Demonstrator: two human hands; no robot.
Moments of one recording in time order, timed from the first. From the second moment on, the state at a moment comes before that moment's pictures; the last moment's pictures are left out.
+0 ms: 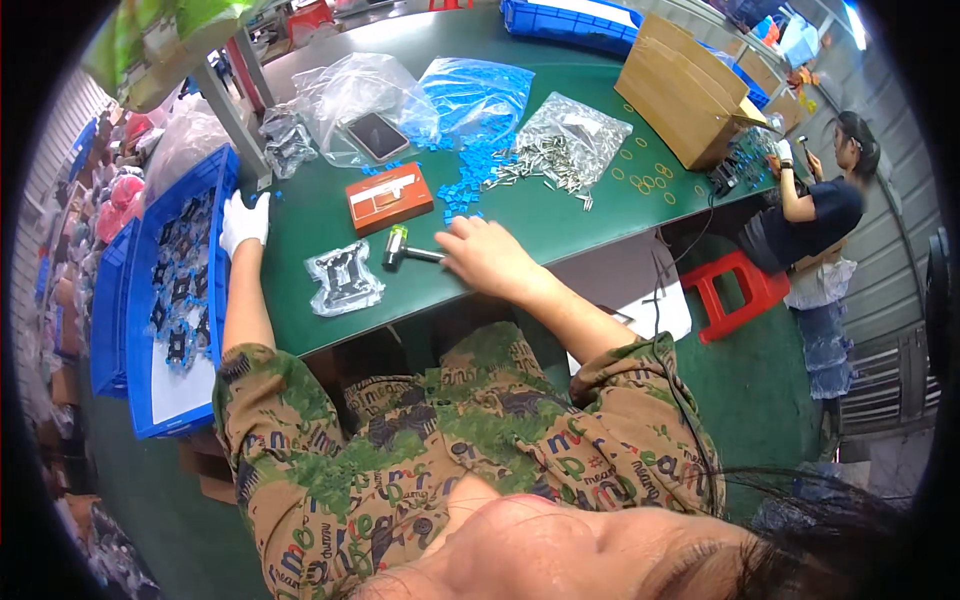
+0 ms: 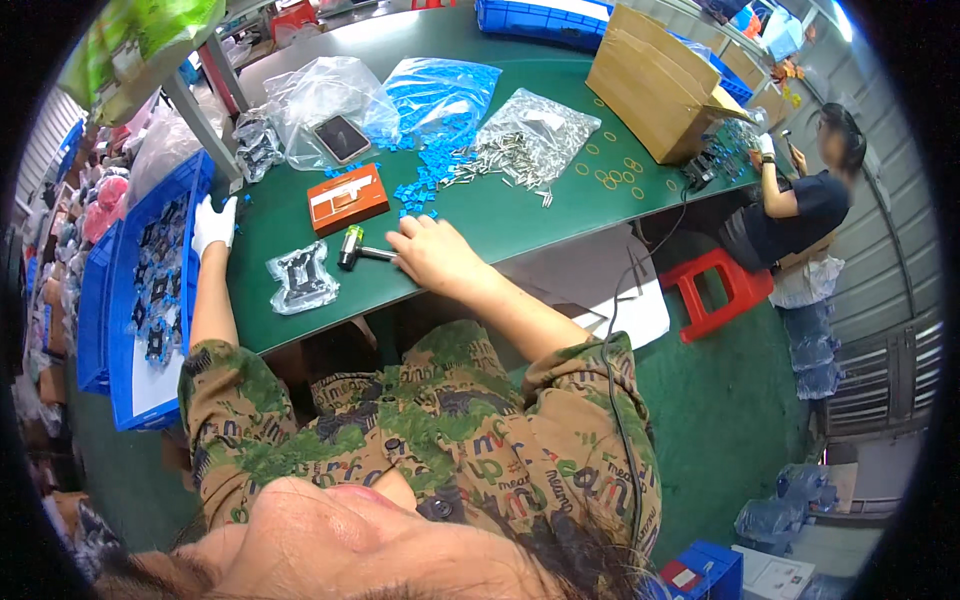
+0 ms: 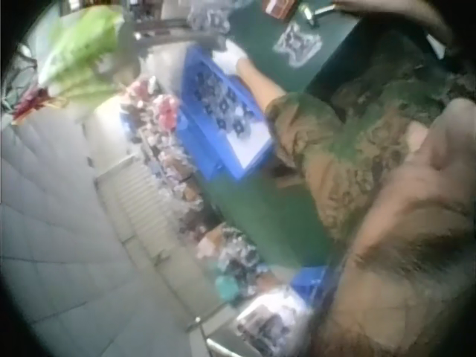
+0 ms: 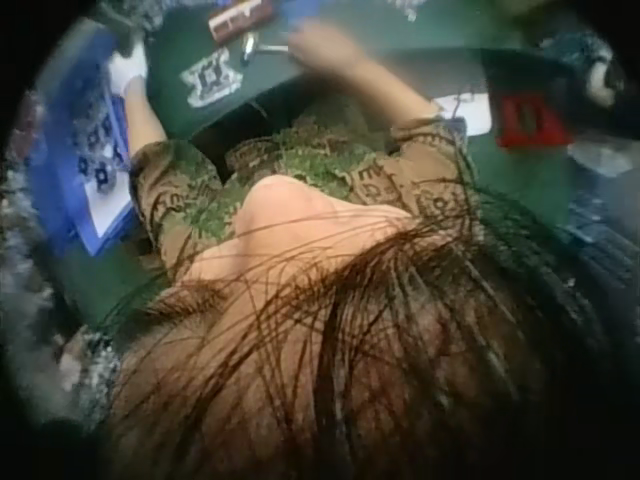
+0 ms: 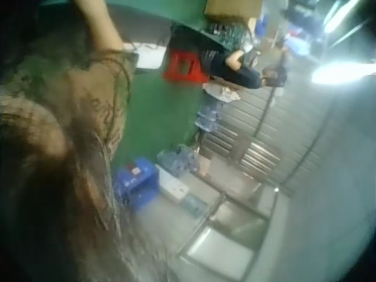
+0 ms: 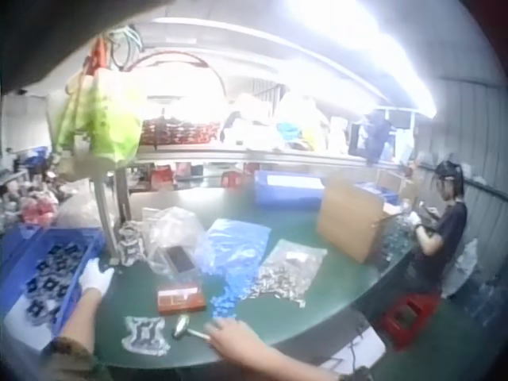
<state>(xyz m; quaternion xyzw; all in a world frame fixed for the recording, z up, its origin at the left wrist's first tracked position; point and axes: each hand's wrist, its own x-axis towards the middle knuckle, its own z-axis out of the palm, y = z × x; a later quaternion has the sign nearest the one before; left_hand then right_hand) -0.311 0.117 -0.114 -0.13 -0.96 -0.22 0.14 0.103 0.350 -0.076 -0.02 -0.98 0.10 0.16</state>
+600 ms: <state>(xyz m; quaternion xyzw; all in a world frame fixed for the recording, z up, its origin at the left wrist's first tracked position) -0.051 0.186 -0.114 -0.28 -0.41 -0.85 -0.16 0.041 0.295 -0.071 0.09 -0.71 0.68 0.13</state>
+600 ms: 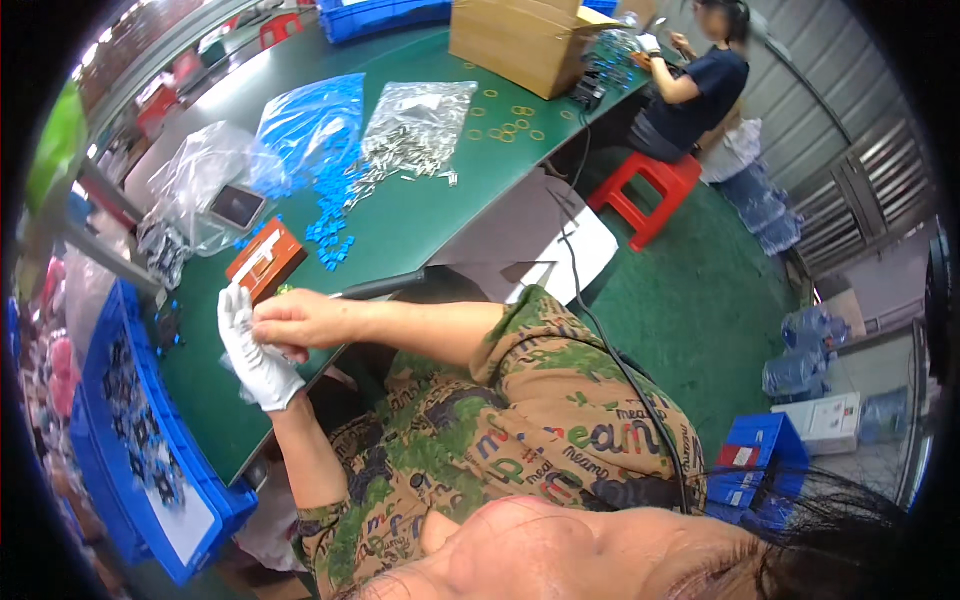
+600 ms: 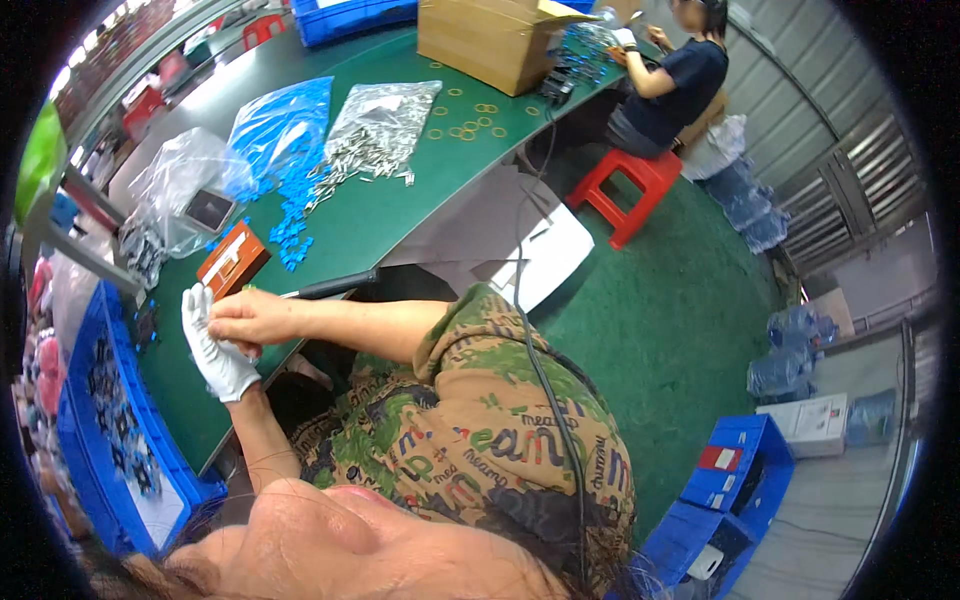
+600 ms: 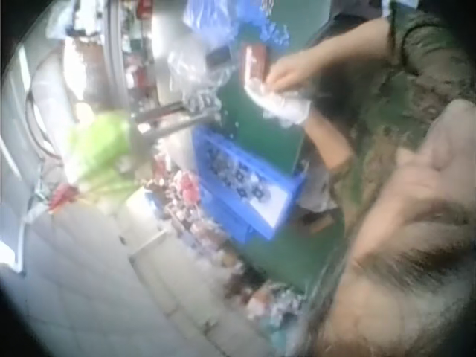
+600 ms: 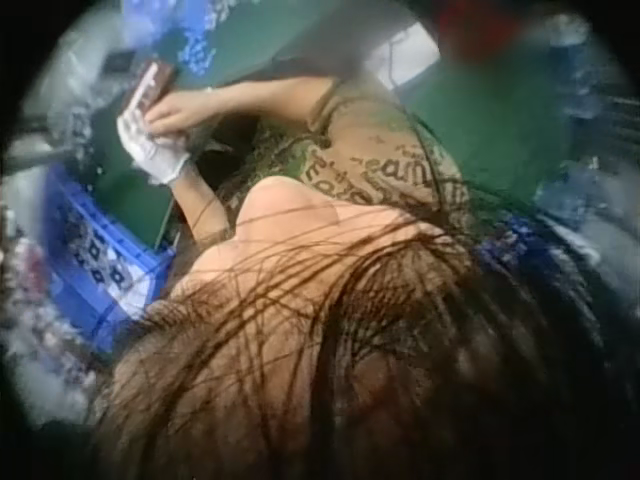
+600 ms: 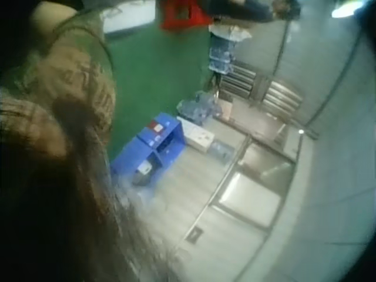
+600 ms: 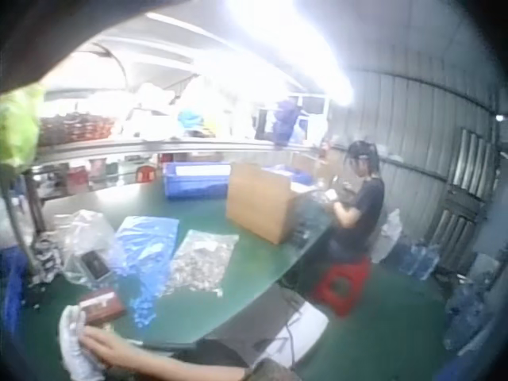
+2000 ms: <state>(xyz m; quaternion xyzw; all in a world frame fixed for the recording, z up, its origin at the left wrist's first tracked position) -0.126 0.189 -0.100 -0.07 -0.29 -0.93 -0.21 0.016 0.246 -0.069 0.09 -0.81 0.39 0.43</state>
